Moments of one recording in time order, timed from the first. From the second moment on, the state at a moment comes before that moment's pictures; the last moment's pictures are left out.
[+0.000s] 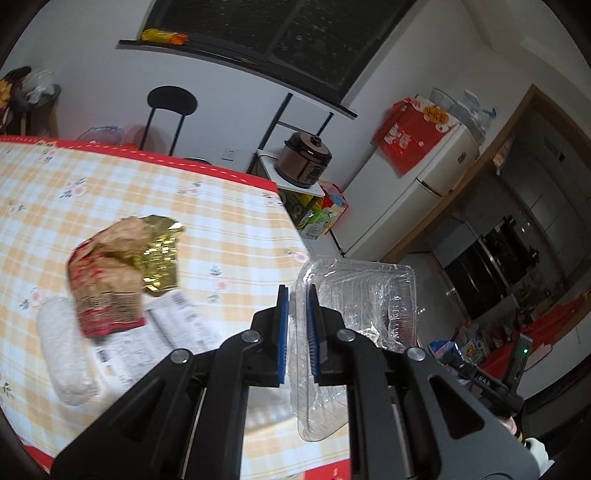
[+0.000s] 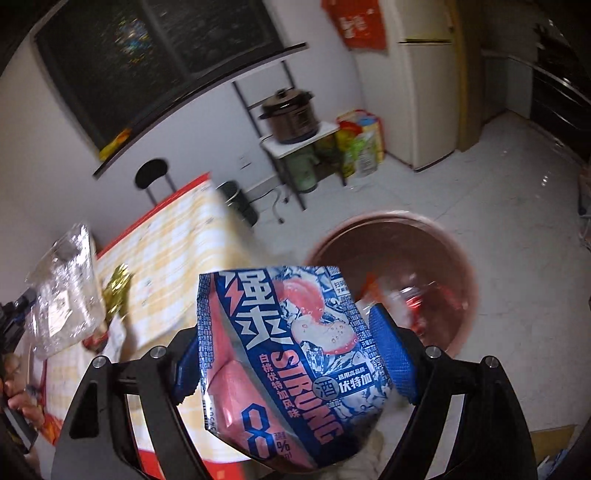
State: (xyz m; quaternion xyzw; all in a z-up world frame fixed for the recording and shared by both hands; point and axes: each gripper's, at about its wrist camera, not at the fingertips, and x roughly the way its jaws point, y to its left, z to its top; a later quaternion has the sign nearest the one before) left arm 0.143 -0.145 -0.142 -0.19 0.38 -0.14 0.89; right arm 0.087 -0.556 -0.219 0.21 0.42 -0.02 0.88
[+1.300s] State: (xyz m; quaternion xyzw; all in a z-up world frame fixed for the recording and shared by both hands) left arm 0.204 -0.399 -0.151 -0.06 0.40 -0.22 0.89; right arm 0.041 -0.718 -0.155 0.26 0.32 -0.08 0.91
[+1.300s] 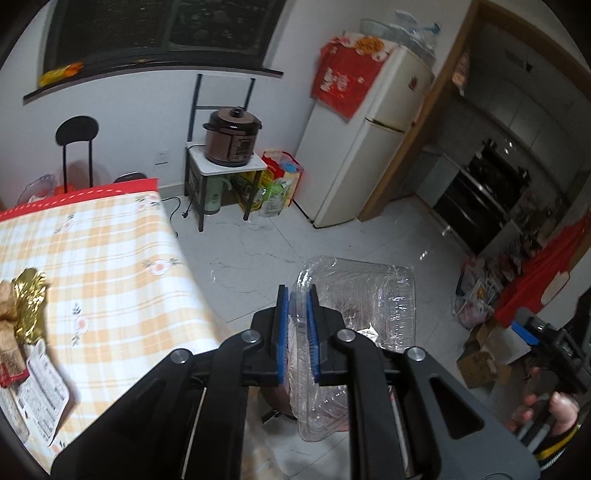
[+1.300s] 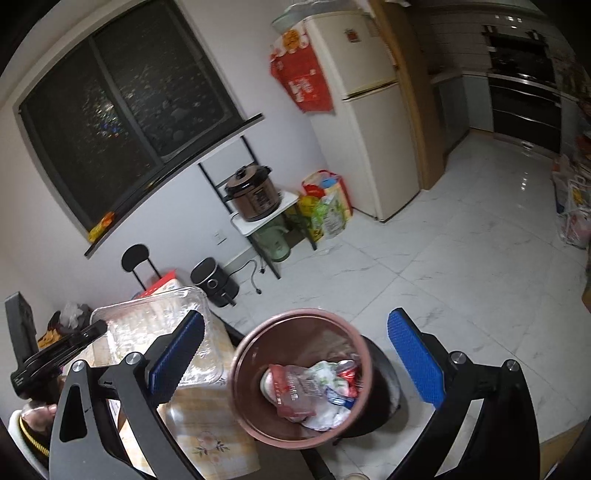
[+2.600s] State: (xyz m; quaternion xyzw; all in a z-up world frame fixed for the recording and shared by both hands) left arm 0.103 -0.030 -0.065 -0.13 0.26 -0.01 0.96; right arm 0.107 -0.509 -0.106 0.20 0.33 0.04 0.92
